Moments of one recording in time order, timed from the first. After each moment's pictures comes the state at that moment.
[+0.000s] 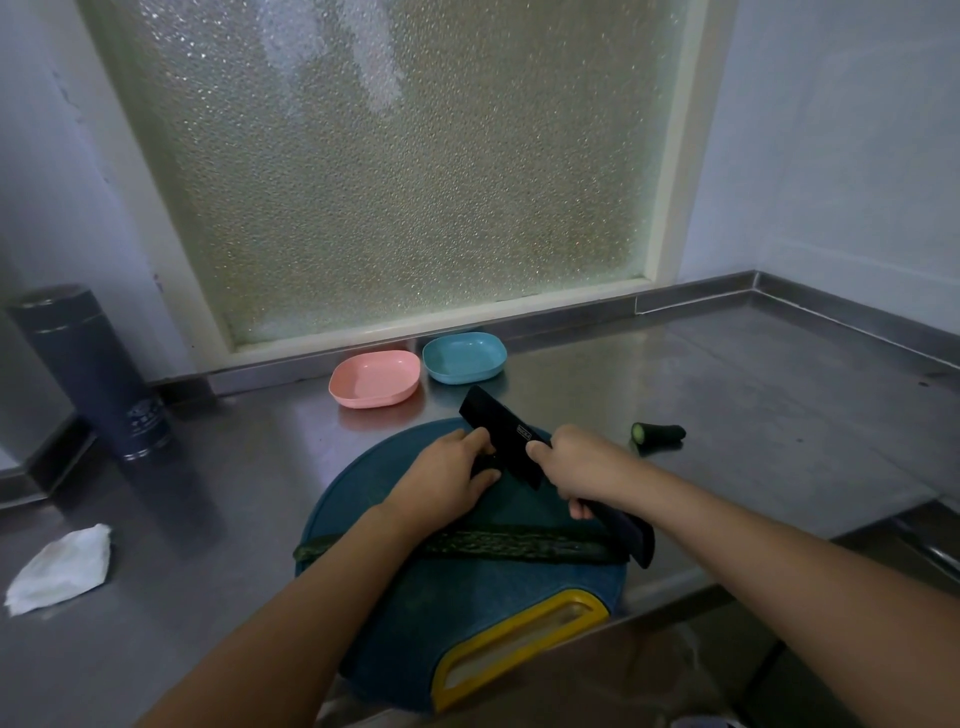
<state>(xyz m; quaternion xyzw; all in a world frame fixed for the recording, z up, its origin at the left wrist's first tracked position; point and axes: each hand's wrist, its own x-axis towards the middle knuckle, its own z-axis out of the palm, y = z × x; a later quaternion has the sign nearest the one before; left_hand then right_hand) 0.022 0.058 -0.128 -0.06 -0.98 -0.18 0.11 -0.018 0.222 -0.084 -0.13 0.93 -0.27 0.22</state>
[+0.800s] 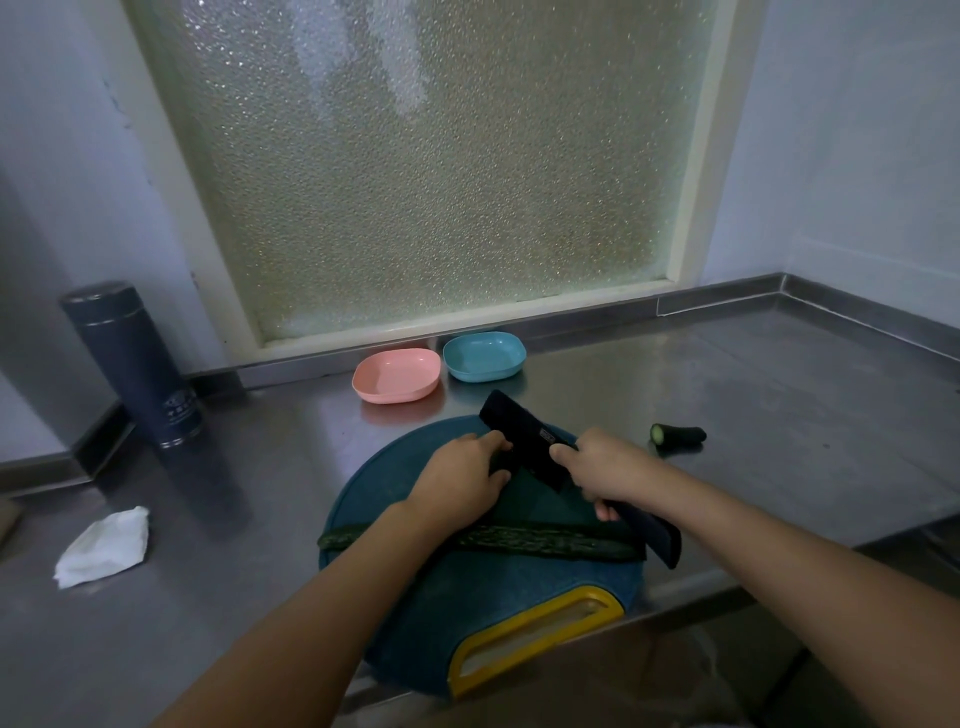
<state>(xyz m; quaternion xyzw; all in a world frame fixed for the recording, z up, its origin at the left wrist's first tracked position) 0.033 0.066 -0.122 0.01 -0.98 -0.16 0.10 -0.021 0.231 -0.088 -0.14 0.93 -0.26 0.22</state>
